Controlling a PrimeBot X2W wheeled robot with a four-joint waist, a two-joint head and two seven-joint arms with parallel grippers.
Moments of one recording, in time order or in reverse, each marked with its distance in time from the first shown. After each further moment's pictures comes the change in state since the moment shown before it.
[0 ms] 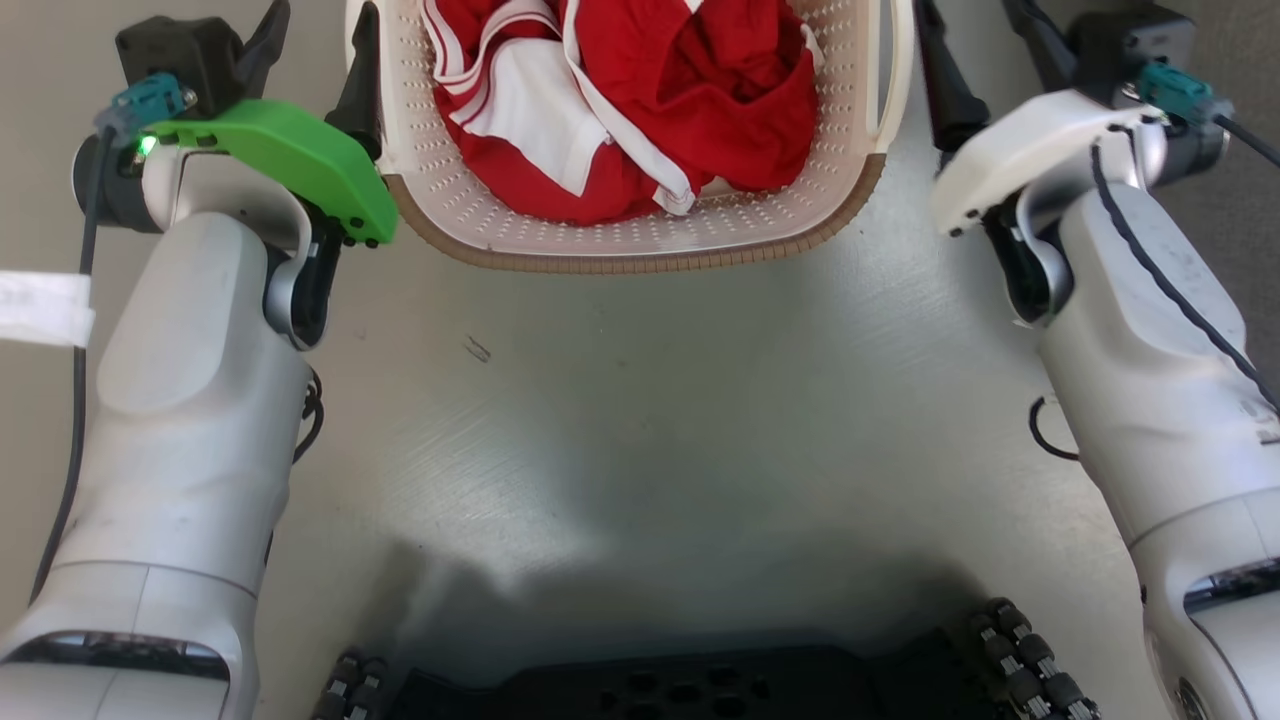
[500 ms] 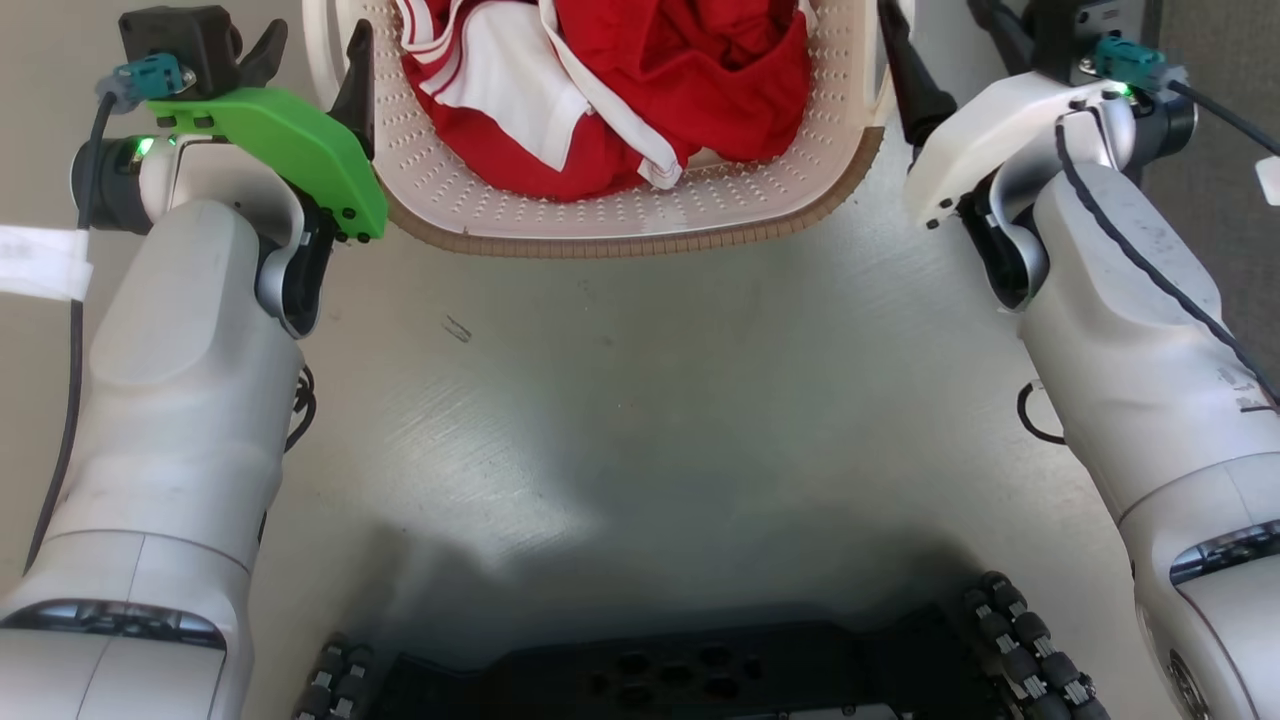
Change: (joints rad) left arm -0.070 -0.004 -0.018 0.142 -0.029 -0.008 0.044; right arm -0.082 0.021 0.056 0.123 -0.003 0.015 0.011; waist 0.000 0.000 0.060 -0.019
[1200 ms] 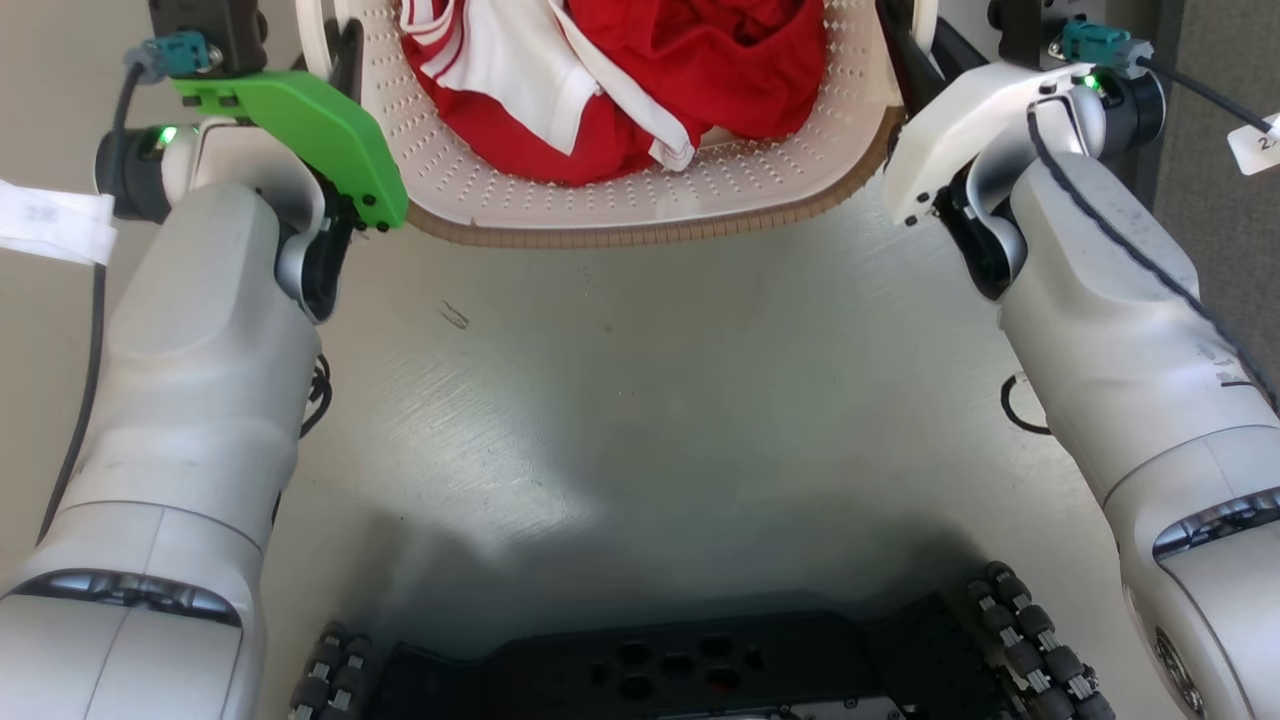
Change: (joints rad) left arm -0.066 -0.024 -0.063 0.100 -0.049 -0.005 0.016; right arm -0.071 0.029 0.036 0.122 0.028 0.020 0.004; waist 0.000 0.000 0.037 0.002
